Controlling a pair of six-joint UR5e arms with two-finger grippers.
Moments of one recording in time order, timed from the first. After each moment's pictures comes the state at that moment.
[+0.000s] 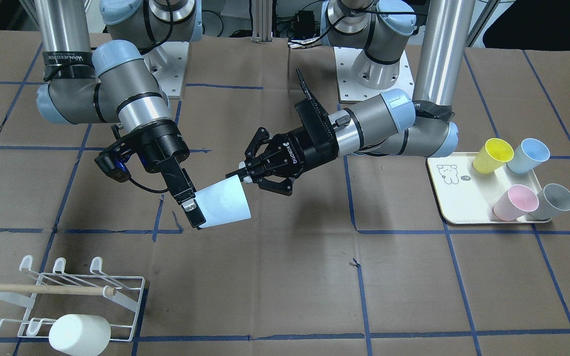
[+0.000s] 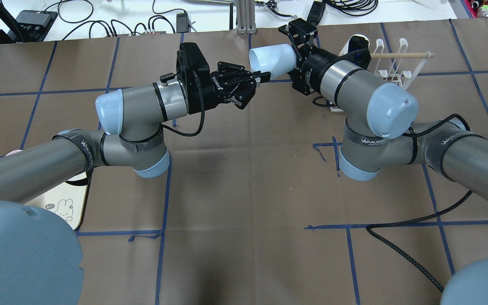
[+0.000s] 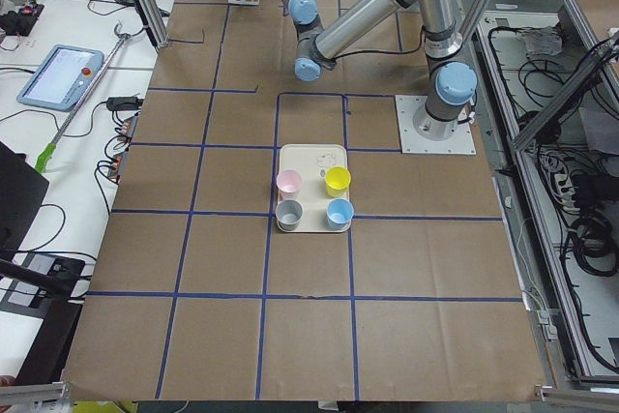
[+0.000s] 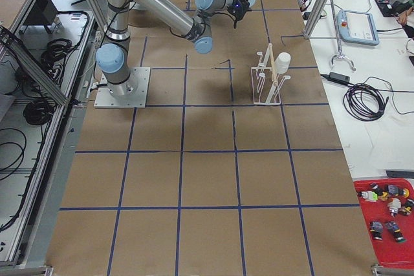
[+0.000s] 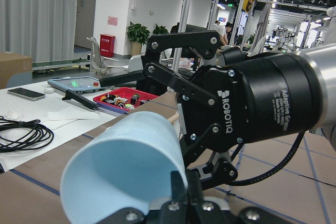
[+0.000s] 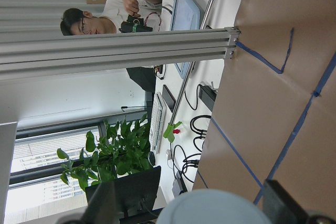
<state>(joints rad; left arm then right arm) -1.64 -2.05 -1.96 0.48 0.47 0.17 1.64 -1.24 2.04 -3.56 -1.13 1.49</state>
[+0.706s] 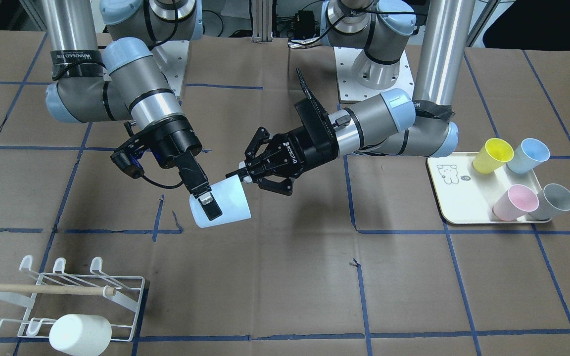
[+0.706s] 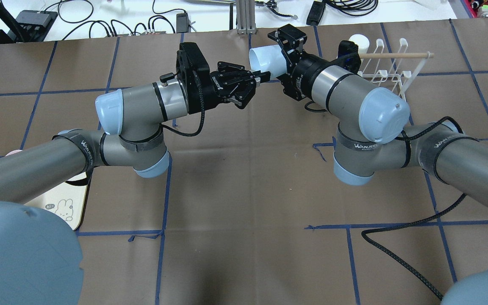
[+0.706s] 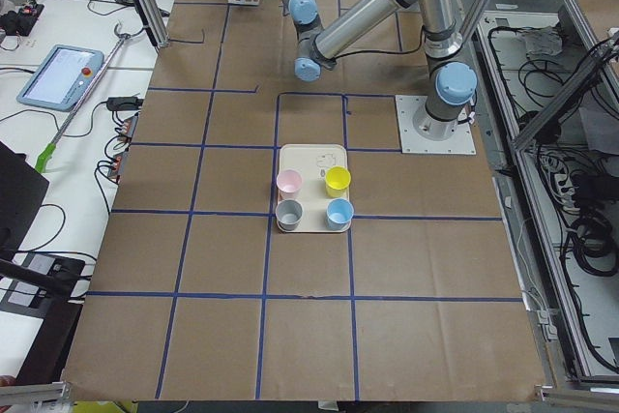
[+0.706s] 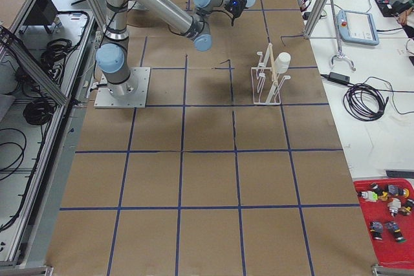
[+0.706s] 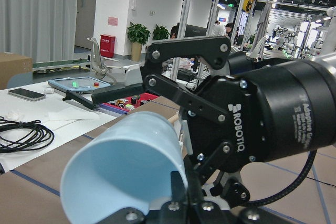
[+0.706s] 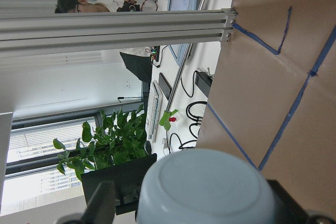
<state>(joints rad) -1.64 -2.04 -1.96 0.48 0.47 0.17 1.67 -1.24 2.05 -3.56 -1.13 1.49</state>
